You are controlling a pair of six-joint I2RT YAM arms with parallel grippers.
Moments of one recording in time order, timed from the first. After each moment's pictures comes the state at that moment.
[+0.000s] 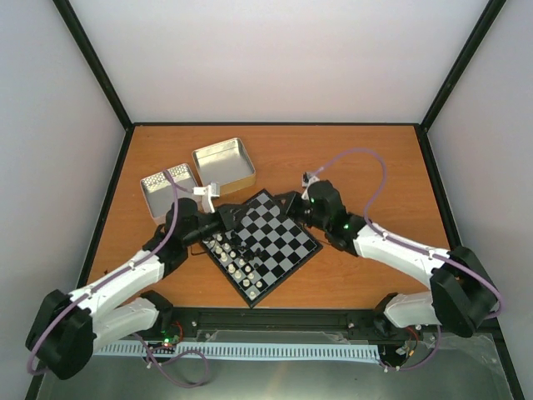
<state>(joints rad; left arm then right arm) -0.56 1.01 0.41 0.38 0.43 -0.92 0.74 1.31 0.69 0.23 -0.18 1.11</state>
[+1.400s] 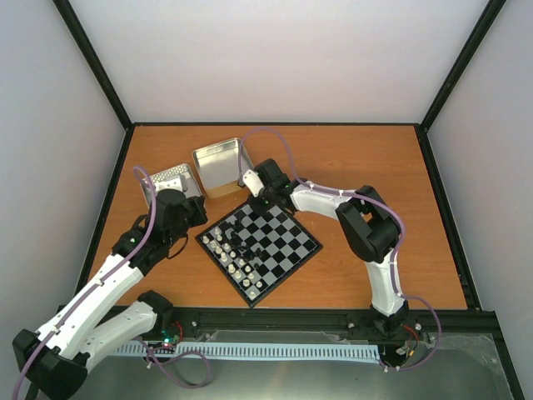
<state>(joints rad) -0.51 0.81 0.74 -0.49 -0.22 -0.67 0.74 2.06 1.41 -0.20 -0.19 -0.22</state>
